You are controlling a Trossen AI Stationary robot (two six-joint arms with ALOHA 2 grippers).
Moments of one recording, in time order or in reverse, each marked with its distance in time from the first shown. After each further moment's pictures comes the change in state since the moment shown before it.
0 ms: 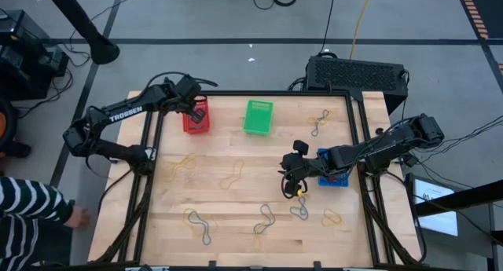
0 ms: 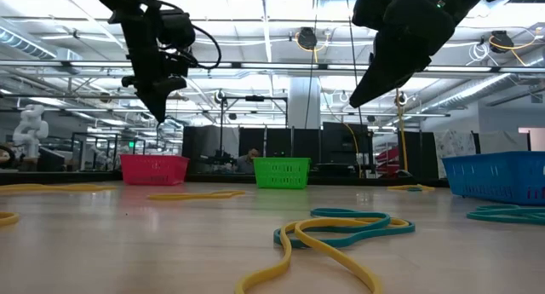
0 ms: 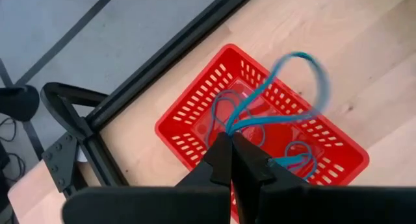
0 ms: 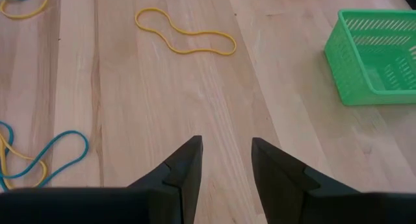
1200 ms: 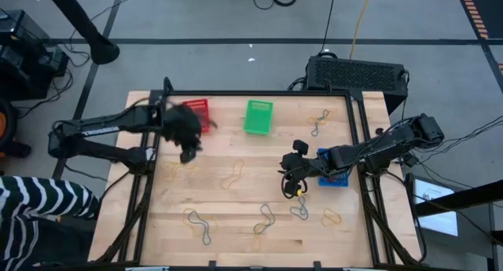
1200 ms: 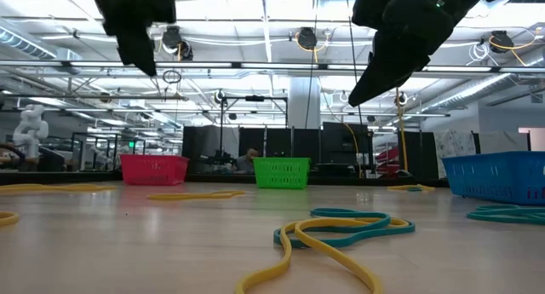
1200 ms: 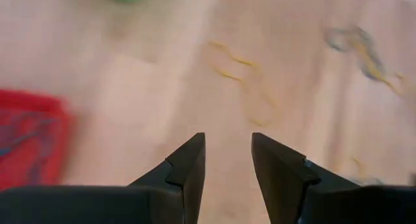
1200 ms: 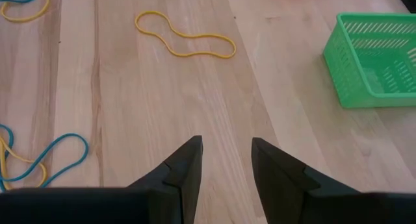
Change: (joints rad) left arm -0.472 -0.243 0.000 -0.145 0.479 -0.069; right arm 0.000 0.000 0.000 0.008 0.005 -0.003
